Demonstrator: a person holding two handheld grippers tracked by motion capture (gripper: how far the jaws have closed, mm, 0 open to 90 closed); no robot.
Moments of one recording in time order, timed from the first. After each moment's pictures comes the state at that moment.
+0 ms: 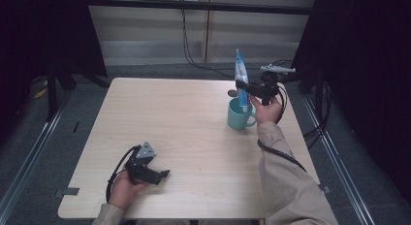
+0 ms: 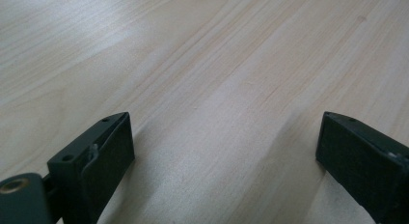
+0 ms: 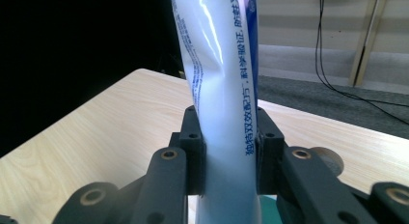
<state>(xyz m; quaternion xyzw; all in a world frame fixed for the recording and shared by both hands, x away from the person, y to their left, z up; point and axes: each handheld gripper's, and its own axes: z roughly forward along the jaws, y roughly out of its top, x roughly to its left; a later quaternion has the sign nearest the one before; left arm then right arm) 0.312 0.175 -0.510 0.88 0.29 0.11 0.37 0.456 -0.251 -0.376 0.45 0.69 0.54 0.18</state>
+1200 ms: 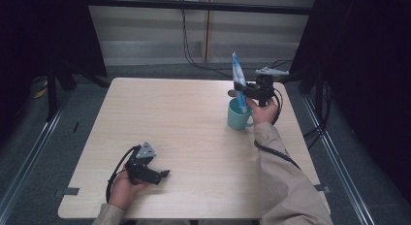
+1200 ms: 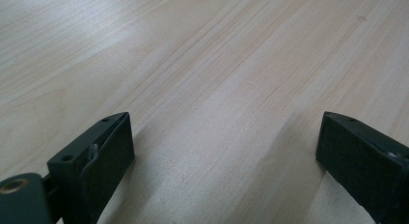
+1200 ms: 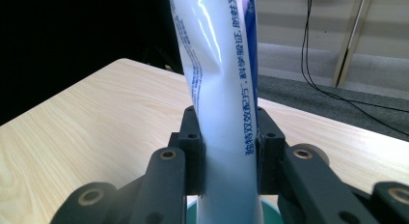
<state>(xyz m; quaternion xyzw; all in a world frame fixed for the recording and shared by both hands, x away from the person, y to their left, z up) 0.312 0.175 -0.510 0.88 0.29 0.11 0.37 0.465 -0.245 -0.395 0.45 0.70 0.52 0.20</state>
